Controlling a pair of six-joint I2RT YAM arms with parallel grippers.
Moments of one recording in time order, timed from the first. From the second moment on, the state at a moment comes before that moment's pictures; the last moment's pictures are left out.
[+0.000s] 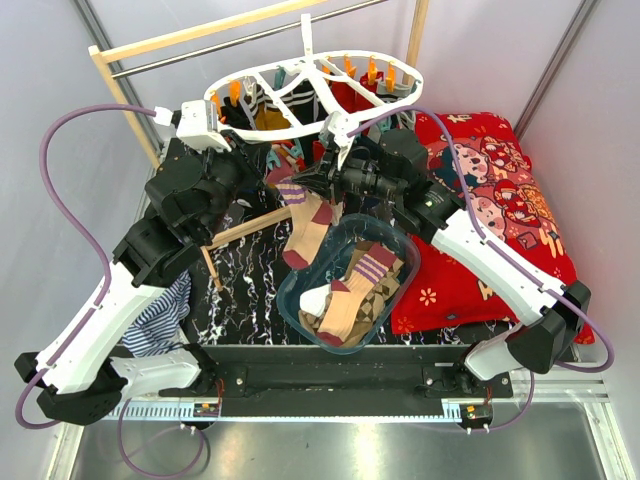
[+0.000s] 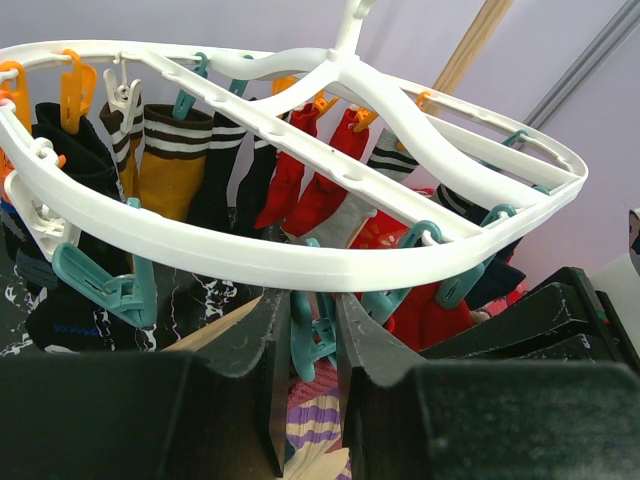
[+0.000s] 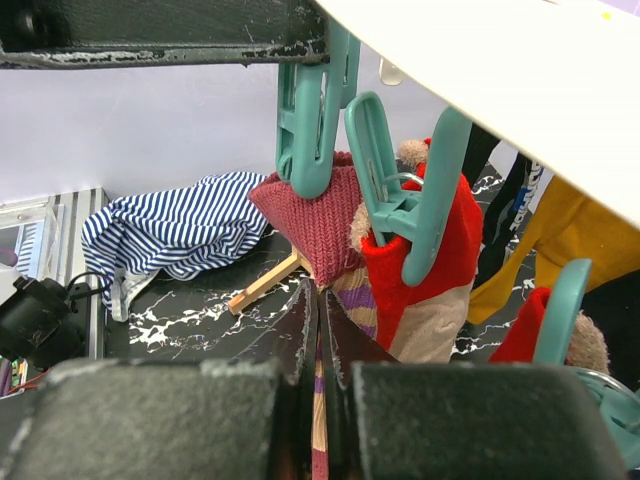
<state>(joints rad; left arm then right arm) -0.76 1.09 1.52 -0.39 -0.45 -0.37 0.73 1.47 1.53 -0.07 -0.52 -0.07</state>
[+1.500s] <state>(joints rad) -0.76 1.09 1.52 -0.38 -0.44 -0.39 0.73 1.44 1.51 0.01 -0.57 -0.02</state>
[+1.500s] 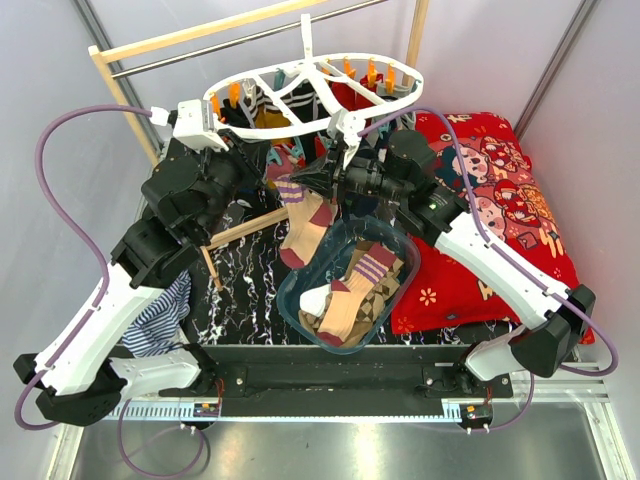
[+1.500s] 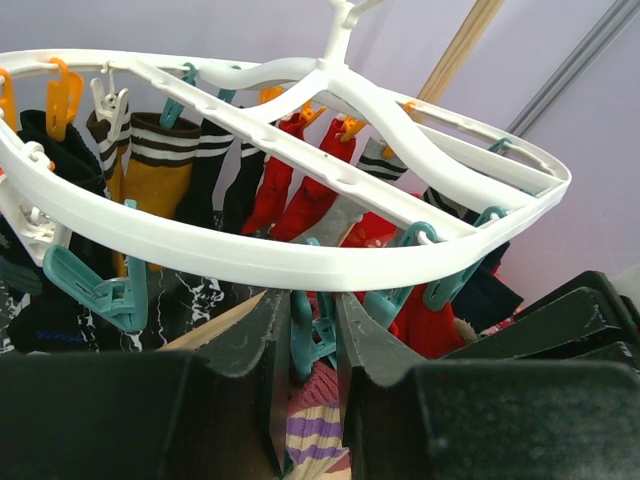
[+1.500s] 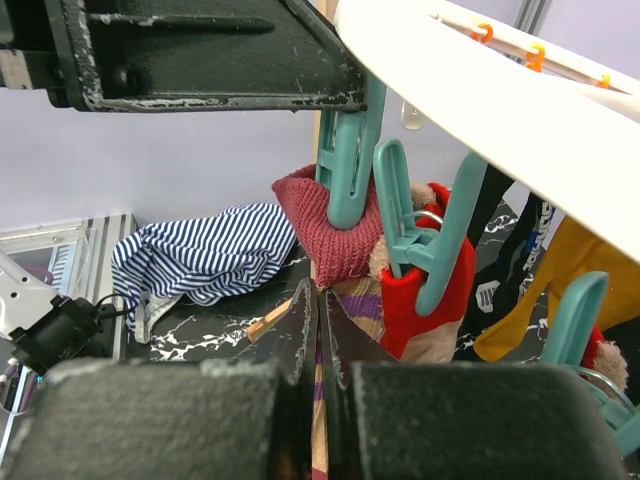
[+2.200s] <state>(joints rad) -0.76 1.08 1.52 -0.36 -0.40 -0.42 0.73 1.46 1.51 0.05 -0.57 0.00</state>
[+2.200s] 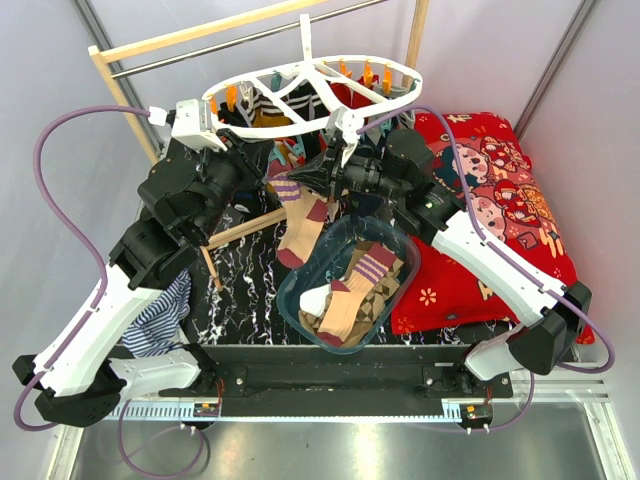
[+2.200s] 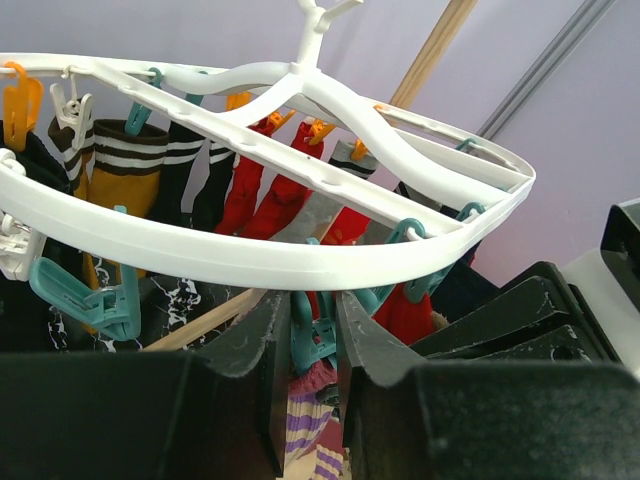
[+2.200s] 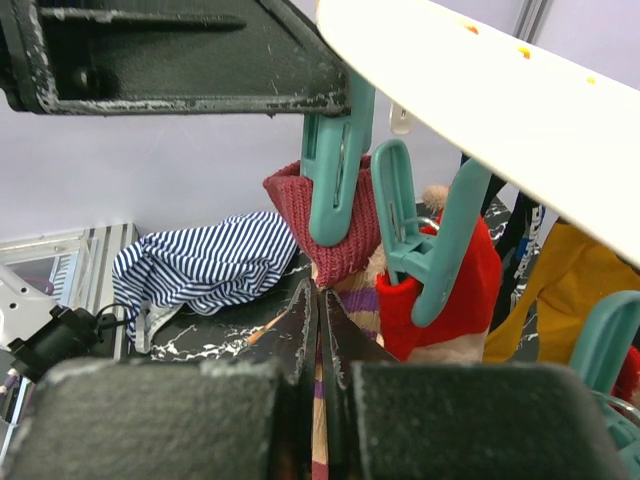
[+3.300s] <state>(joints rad) -0.76 0.94 1.51 -0.37 -0.42 -0.39 0.73 1.47 1.51 0.09 -0.57 0.02</state>
